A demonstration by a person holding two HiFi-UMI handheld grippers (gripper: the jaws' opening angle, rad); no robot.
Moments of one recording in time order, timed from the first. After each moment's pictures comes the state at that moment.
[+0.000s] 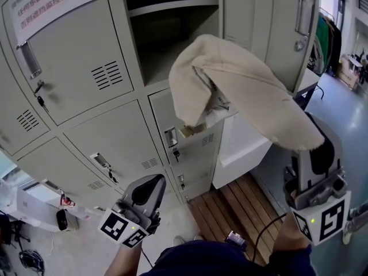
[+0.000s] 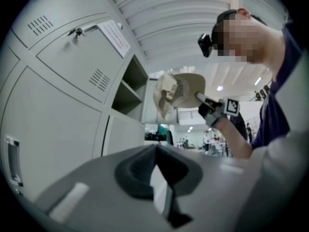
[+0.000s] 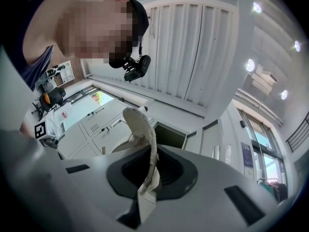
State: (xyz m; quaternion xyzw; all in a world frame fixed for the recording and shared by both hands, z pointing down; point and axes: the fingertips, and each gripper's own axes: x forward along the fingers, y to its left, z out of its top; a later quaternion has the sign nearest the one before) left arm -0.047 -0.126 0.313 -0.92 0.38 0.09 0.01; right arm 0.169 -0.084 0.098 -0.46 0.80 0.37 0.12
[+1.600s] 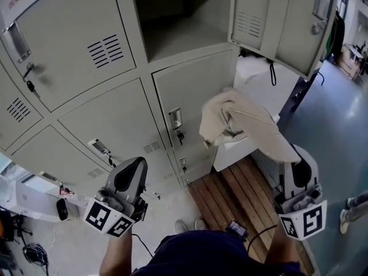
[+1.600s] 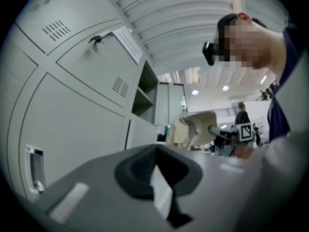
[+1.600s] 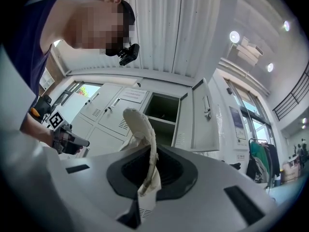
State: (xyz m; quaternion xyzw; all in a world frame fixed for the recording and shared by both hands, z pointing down) left arm -0.113 -0.139 0.318 -0.90 0.42 0.10 0.01; right arm 0.182 -0.103 0.241 -0.52 0.82 0.22 0.07
